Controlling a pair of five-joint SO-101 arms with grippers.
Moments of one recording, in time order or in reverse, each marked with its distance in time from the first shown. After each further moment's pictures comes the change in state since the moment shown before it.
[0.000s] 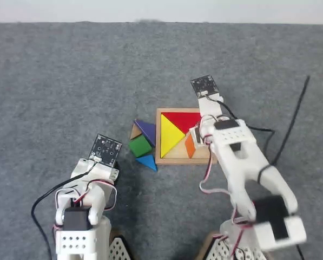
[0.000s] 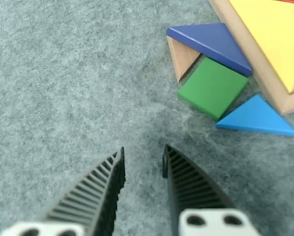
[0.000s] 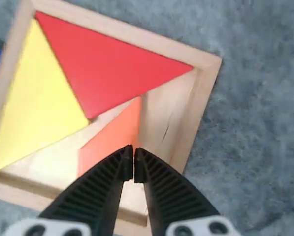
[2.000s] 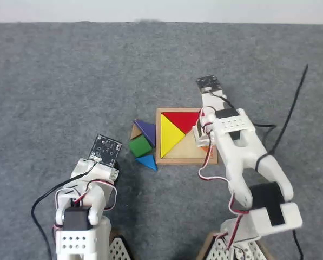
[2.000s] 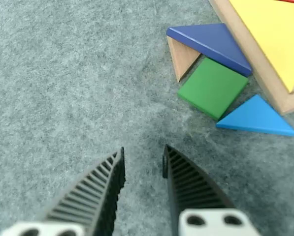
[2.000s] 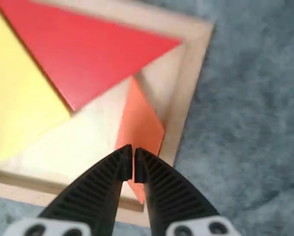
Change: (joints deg) left arm 0.0 0.0 0.0 0.0 0.0; right arm 1.8 5.5 -8.8 10.4 -3.5
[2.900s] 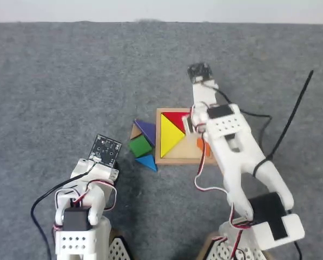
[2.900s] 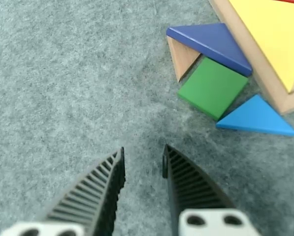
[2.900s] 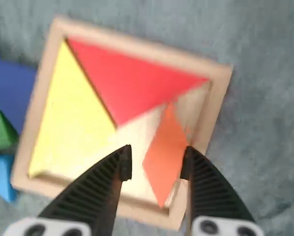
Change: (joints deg) left arm 0.0 0.0 0.0 0.0 0.0; right arm -5.3 -4.3 -1.7 1.0 -2.5
